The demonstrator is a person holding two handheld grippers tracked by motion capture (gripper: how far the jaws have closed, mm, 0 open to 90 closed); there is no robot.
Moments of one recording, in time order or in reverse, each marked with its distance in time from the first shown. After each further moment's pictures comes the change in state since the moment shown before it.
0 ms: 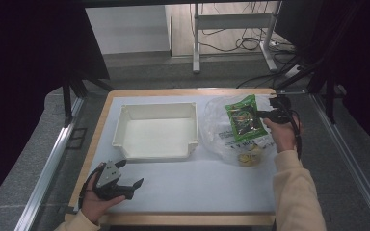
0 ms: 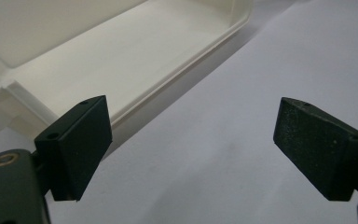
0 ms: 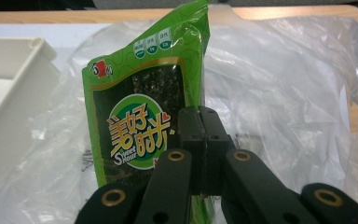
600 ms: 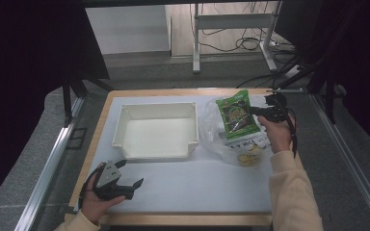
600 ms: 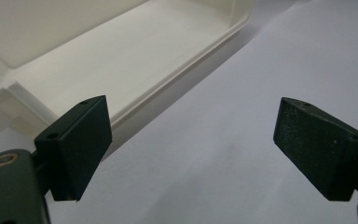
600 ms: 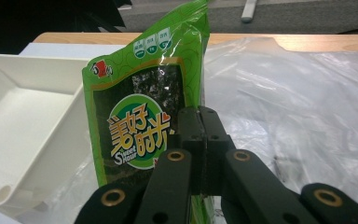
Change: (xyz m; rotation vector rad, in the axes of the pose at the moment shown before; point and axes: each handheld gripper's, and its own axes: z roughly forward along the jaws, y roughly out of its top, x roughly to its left) left arm 0.000 0.000 0.000 -0.002 0.002 0.001; right arm 0.025 0.006 -0.009 -0.069 0.091 -0.024
